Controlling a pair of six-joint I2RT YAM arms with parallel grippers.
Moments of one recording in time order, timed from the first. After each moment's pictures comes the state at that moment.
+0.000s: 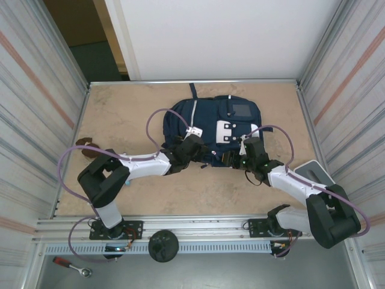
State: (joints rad) left arm -0.90 1.73 0.96 0.02 -0.54 -0.23; right arm 0.44 1.20 0.47 -0.04 -0.19 0.57
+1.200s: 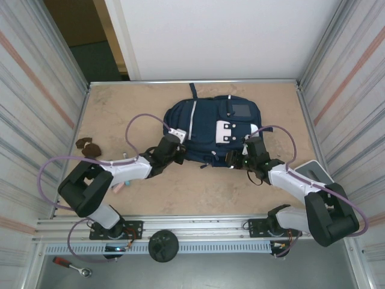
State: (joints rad) left arm -0.71 1.55 0.71 0.16 -0.20 -0.18; right arm 0.39 1.22 0.49 -0.09 -0.11 0.57
